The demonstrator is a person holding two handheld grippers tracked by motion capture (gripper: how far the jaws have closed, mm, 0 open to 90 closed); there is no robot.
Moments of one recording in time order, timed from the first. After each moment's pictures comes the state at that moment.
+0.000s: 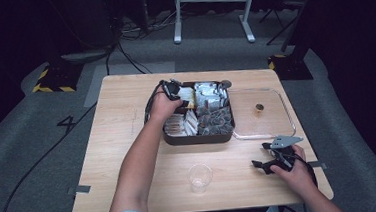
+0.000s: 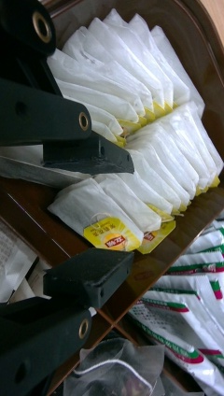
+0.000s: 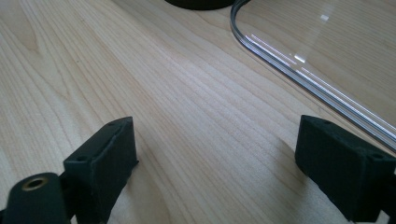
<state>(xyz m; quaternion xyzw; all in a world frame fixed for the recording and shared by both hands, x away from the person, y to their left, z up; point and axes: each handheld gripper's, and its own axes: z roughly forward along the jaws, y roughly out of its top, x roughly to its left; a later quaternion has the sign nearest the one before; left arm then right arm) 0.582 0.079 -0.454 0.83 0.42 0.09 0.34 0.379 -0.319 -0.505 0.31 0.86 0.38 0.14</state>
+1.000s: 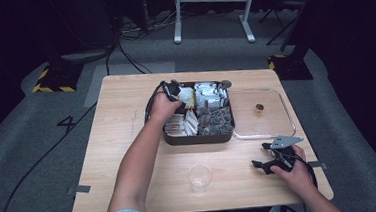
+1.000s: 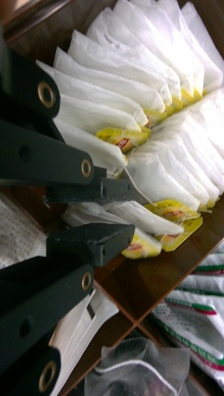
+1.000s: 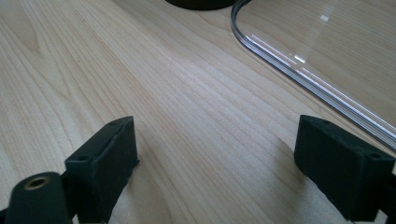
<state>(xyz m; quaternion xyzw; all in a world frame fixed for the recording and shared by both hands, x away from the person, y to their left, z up) 0.579 0.077 -0.453 0.85 0.42 0.06 0.31 0.378 -0.319 -0.505 0.31 0.86 0.38 0.14</state>
